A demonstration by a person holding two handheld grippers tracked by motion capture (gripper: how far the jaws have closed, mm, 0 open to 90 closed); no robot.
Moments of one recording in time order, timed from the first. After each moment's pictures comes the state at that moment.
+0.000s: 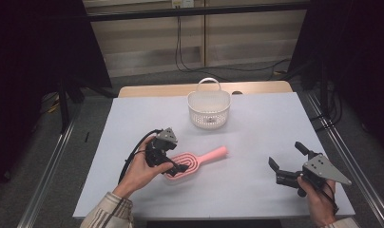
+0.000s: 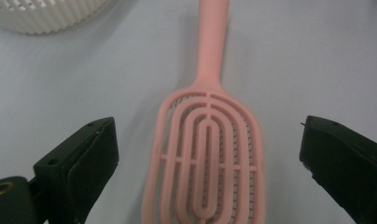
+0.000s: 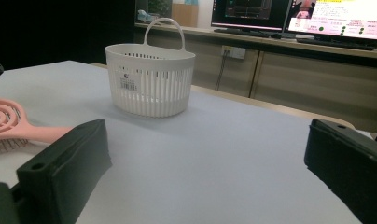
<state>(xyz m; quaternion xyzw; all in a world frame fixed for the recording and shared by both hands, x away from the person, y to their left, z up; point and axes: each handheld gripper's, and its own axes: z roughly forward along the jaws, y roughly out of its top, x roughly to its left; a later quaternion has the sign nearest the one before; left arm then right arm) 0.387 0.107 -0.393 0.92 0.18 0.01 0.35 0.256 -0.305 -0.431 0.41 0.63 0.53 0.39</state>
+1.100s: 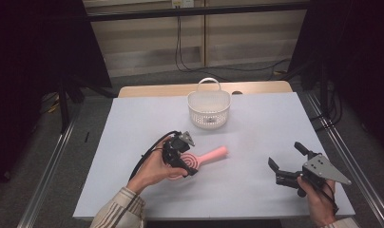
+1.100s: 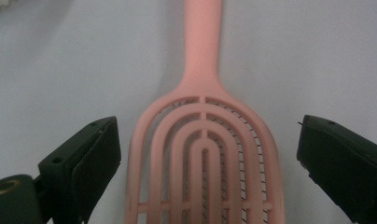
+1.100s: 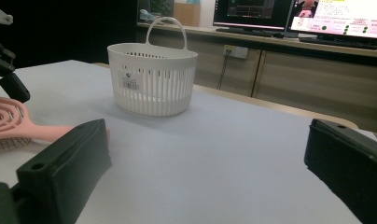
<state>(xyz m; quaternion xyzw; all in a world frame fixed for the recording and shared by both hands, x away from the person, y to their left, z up) 0.397 0.067 -0.411 0.95 0.16 -0.01 0.26 0.256 -0.305 -0.432 0.41 0.63 0.53 0.39</state>
